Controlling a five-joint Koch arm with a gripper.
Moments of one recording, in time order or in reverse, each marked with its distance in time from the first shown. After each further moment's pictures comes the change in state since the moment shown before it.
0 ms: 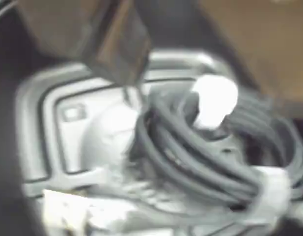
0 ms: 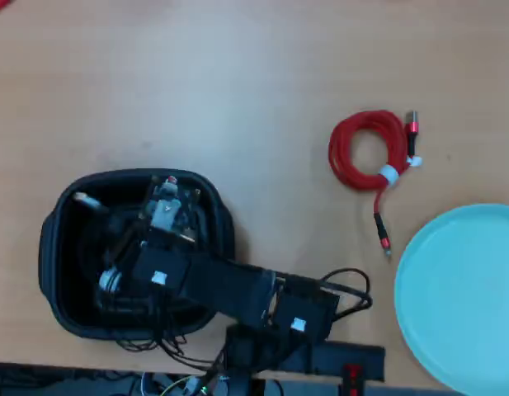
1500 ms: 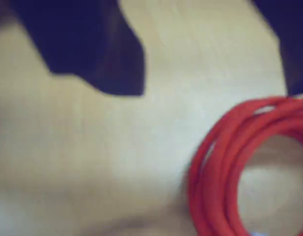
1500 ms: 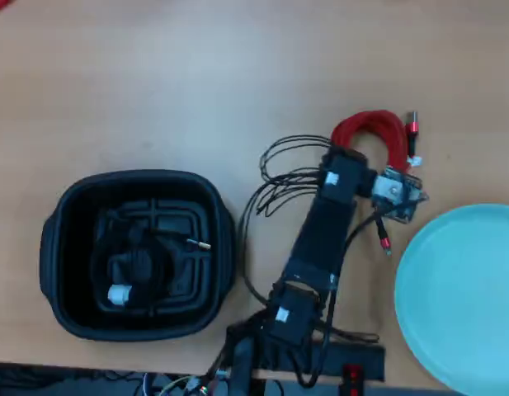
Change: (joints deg) arm 94.4 -0.2 11.7 -1.1 -12.5
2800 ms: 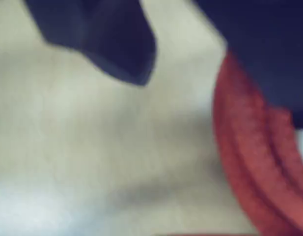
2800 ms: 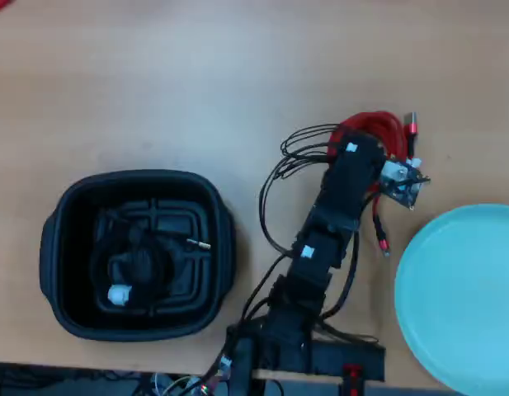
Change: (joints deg) arm 0.4 -22.6 -1.1 -2.4 17.9
